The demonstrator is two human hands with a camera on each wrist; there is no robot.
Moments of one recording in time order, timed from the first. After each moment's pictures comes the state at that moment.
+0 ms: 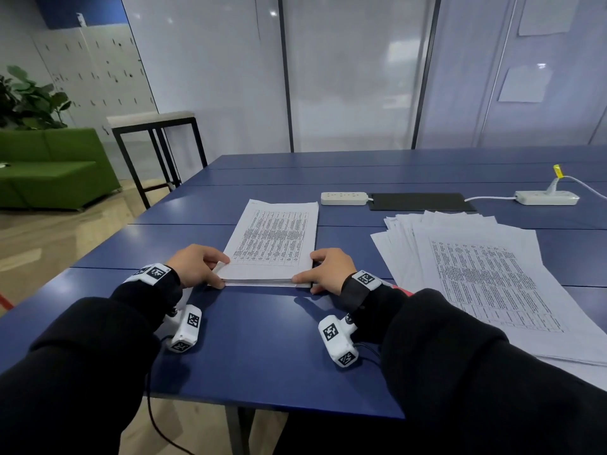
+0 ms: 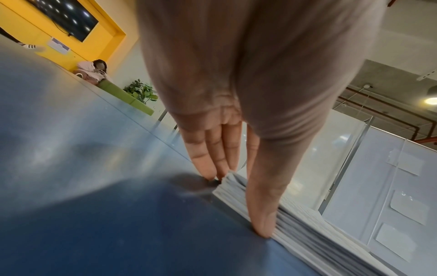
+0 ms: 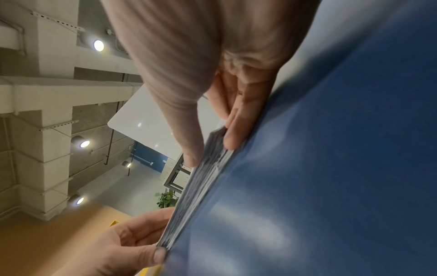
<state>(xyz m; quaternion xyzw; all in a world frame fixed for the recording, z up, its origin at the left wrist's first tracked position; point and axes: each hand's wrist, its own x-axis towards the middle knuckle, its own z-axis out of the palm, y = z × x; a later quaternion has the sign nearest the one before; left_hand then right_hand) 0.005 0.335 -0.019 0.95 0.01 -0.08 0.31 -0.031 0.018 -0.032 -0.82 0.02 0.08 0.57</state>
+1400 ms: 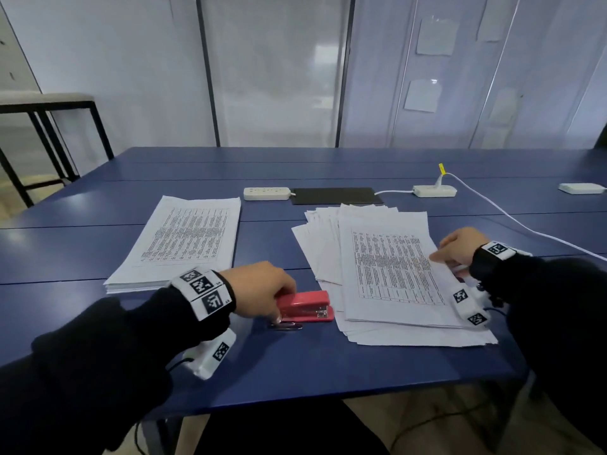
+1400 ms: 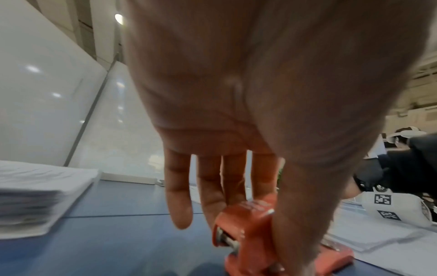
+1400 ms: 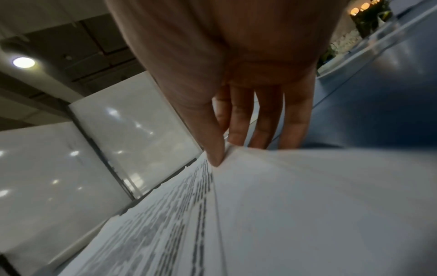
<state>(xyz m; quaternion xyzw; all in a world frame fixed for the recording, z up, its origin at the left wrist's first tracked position) -0.085 0.075 0.016 0.91 -0.39 -0.14 0.01 -0.103 -0.360 0.001 -0.89 0.31 -0.04 0.33</state>
